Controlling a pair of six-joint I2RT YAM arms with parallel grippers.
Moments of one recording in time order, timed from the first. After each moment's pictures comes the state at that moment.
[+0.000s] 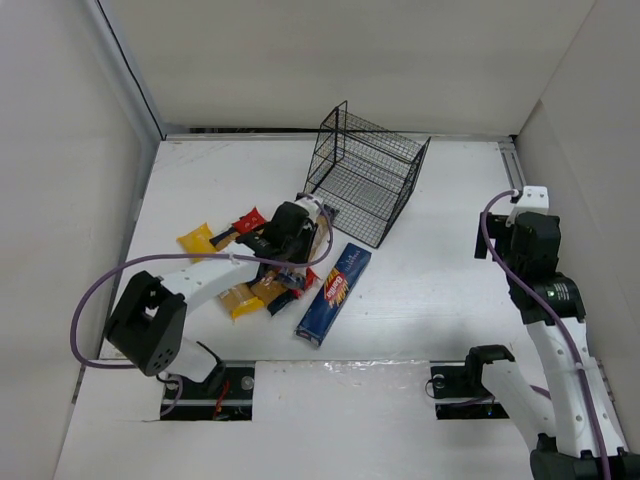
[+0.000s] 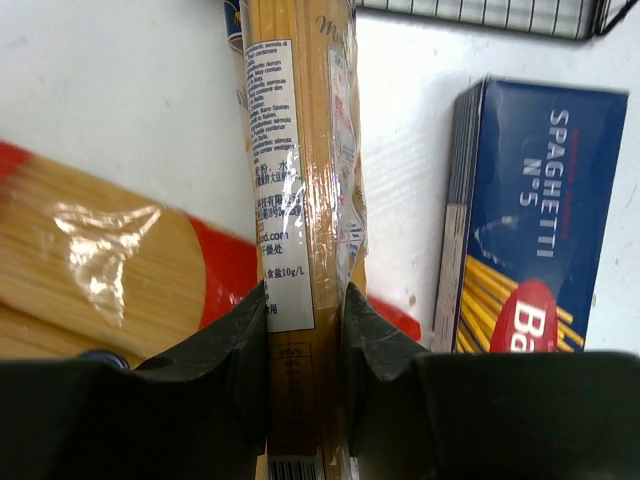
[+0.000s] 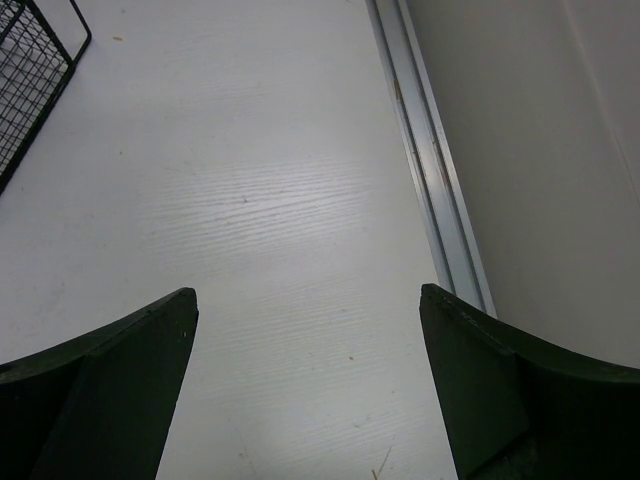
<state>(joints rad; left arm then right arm) -0.67 1.43 0.89 -0.26 -0.12 -0.19 0.07 0.70 0.90 -0.68 0.36 -0.03</state>
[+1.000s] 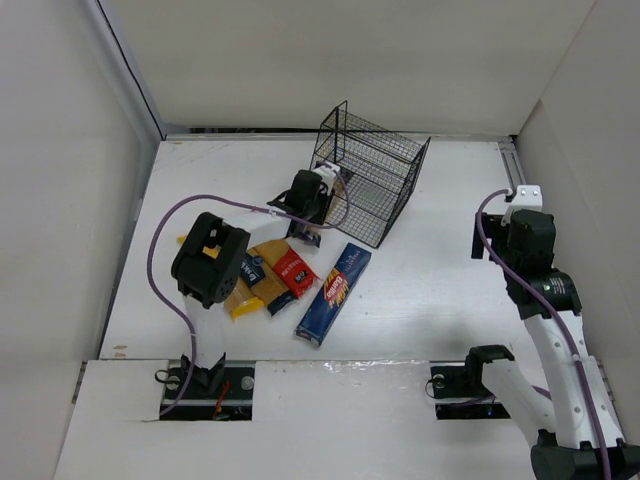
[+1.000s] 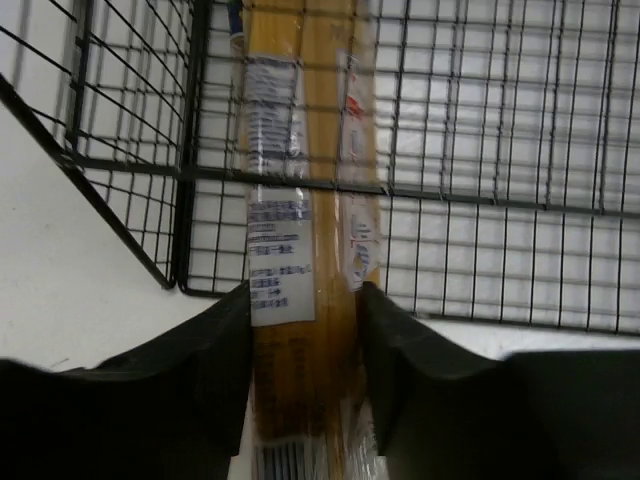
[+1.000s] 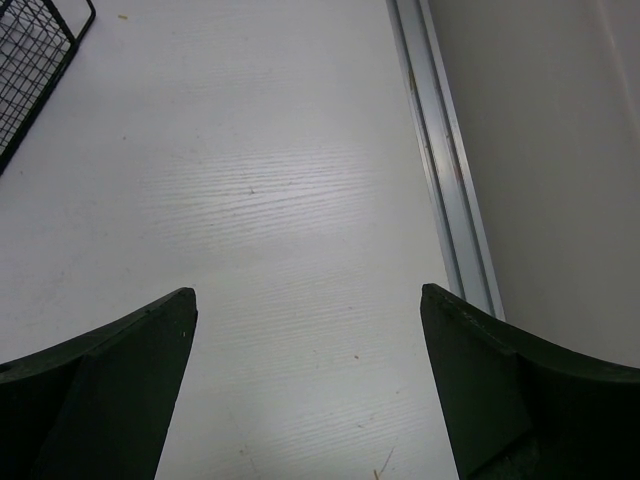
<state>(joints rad) -0.54 1.95 1.23 0.07 -0.07 -0.02 0.07 0.73 0.89 -0.67 0.34 -0.04</state>
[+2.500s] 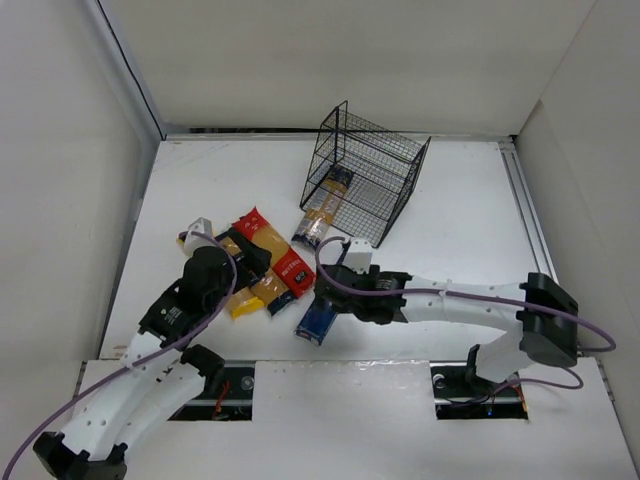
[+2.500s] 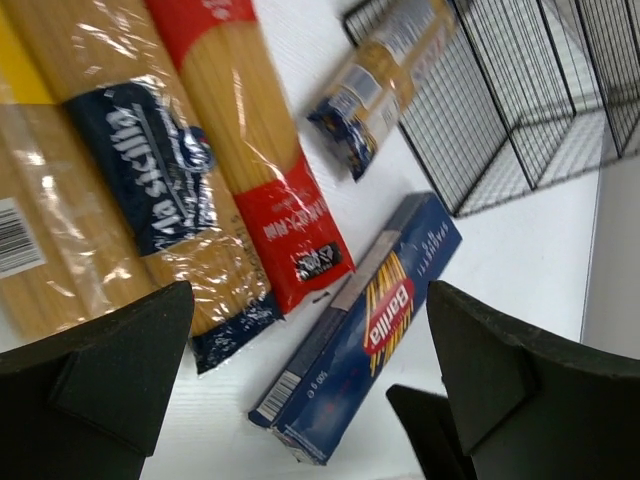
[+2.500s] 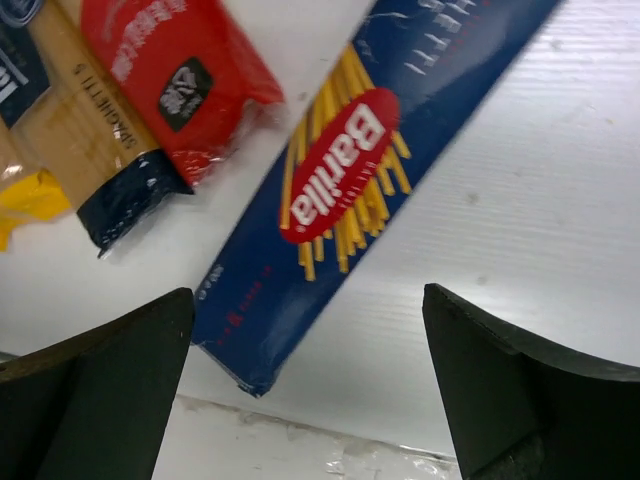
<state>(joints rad) -0.53 0.59 0.65 -0.64 -0.31 -0.95 1.22 1.52 1.08 -0.56 0.54 1.02</state>
